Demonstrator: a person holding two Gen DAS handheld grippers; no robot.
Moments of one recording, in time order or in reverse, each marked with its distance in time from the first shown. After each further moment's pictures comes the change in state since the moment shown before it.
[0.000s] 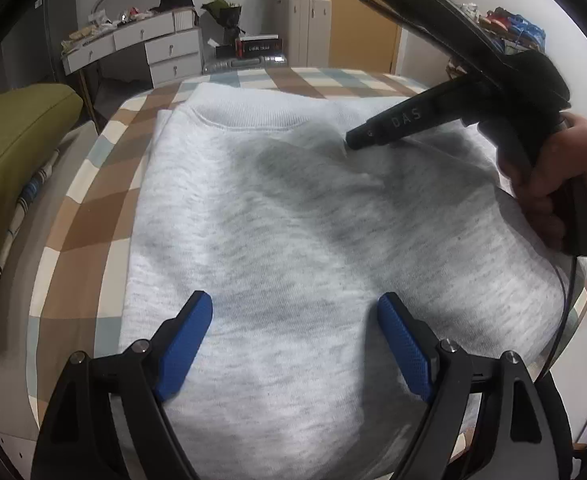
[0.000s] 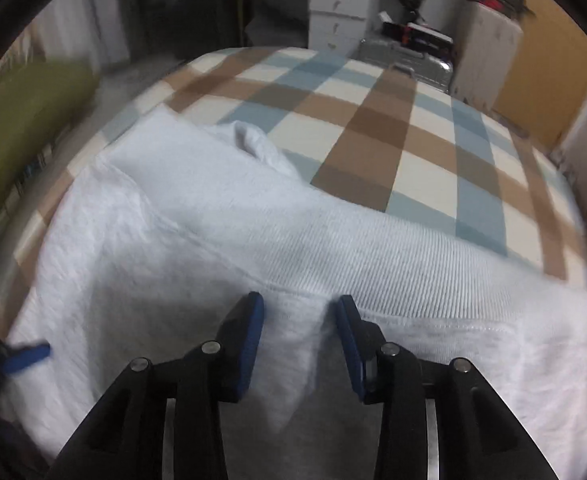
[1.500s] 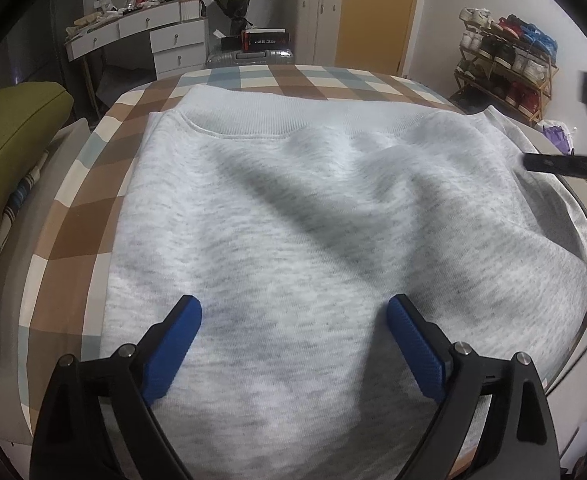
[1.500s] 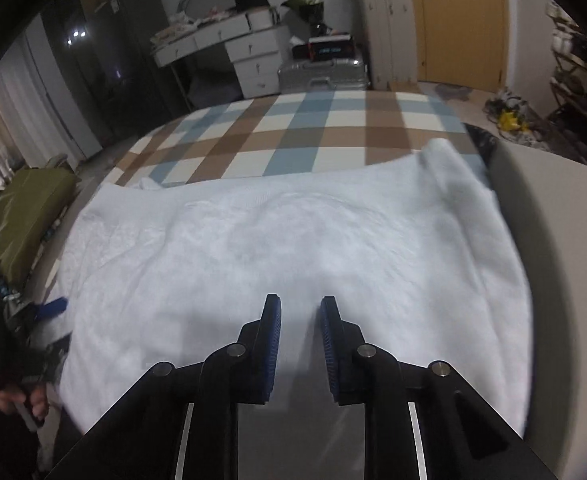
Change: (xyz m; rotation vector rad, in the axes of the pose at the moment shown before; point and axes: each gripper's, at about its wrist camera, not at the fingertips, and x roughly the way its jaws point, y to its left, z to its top) left arm 0.007 -0.004 0.017 -0.043 0.021 -0.012; right arm -0.085 -0.168 -0.103 0.338 -0.128 0.083
